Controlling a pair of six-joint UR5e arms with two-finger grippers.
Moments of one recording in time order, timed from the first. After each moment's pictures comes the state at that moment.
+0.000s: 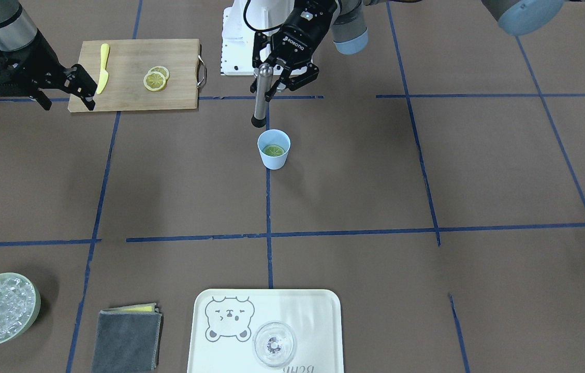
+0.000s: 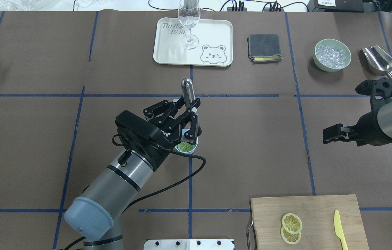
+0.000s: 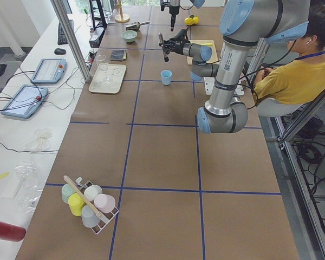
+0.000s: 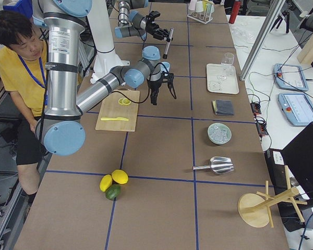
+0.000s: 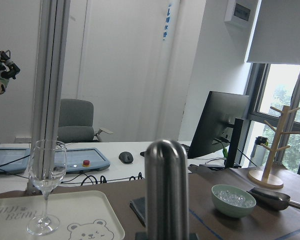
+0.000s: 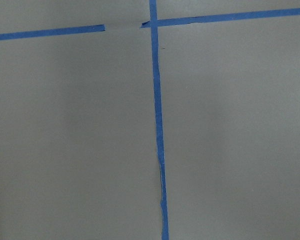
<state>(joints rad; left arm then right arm) -0.21 -2.12 -1.75 -2.85 -0.80 -0.51 0.77 -1.65 2.25 -1.47 2.04 1.08</state>
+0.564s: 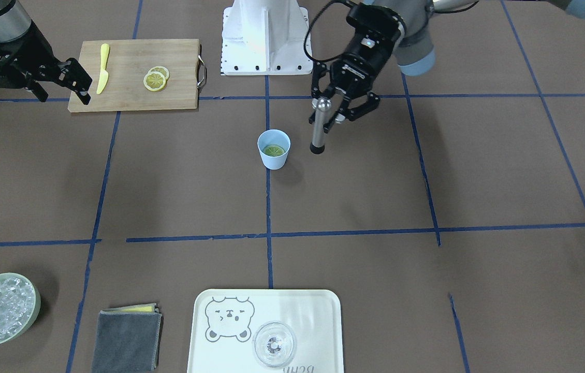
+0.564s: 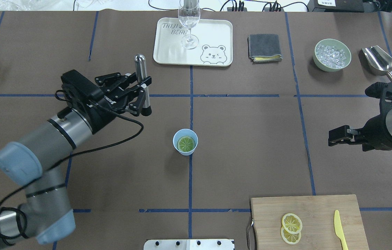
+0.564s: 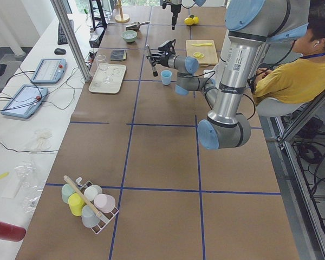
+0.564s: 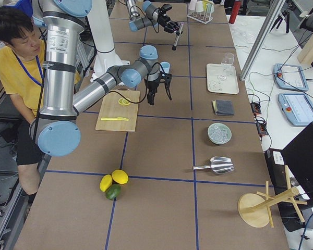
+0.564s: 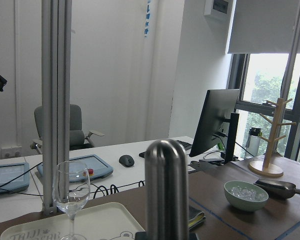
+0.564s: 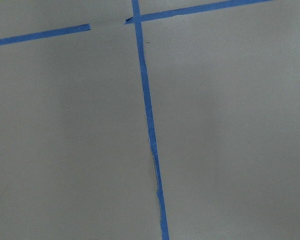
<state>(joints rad) -0.51 -1.87 -1.81 -2.84 -1.23 -0.54 0.77 -1.69 2.28 -1.47 2.04 1.16</state>
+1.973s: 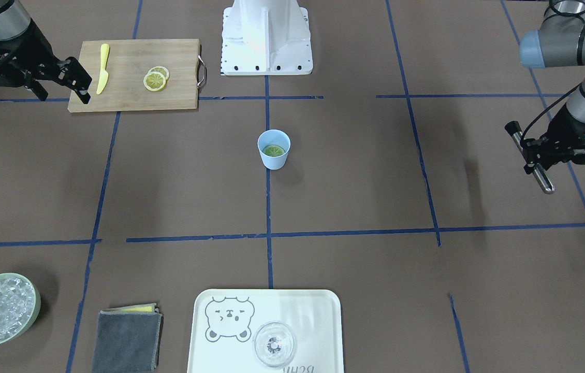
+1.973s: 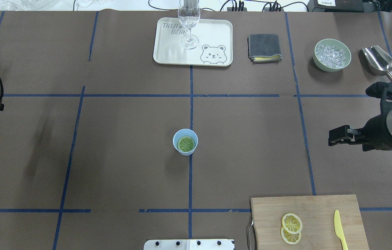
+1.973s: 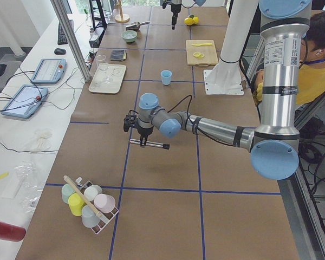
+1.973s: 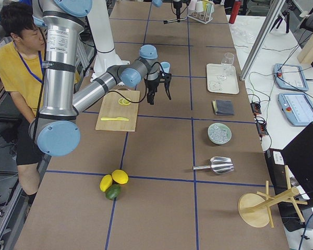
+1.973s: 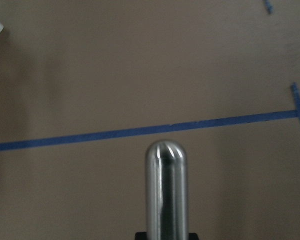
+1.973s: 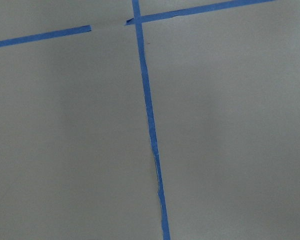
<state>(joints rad) -1.06 -1.60 -1.74 -1.91 -2.10 -0.73 0.77 -1.69 2.29 -1.47 2.04 1.16</state>
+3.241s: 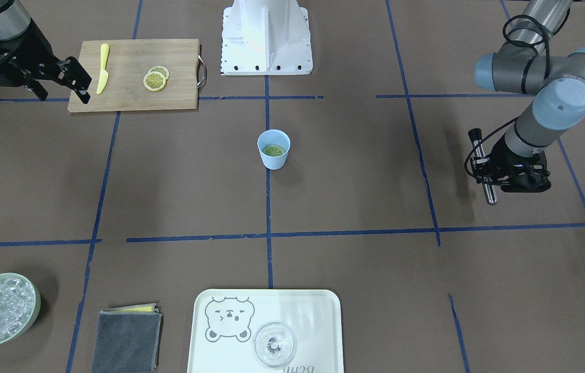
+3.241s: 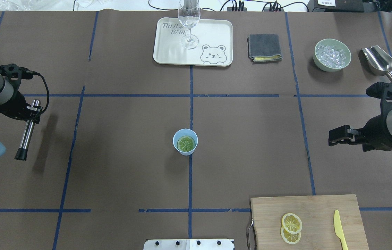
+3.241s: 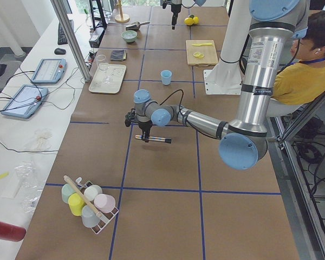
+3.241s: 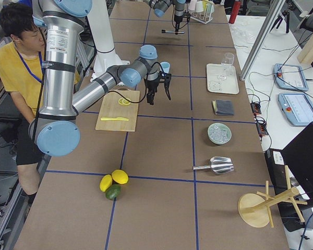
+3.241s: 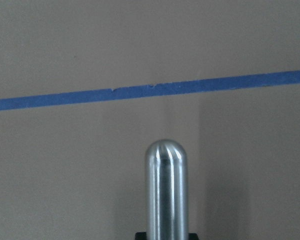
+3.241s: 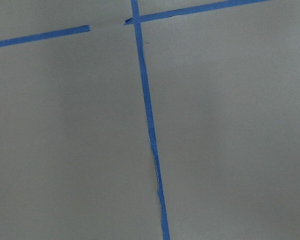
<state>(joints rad) -0.91 -1.72 -1.65 -1.82 -2.13 -0.71 0.77 -1.69 2.29 -1.47 2.04 1.17</state>
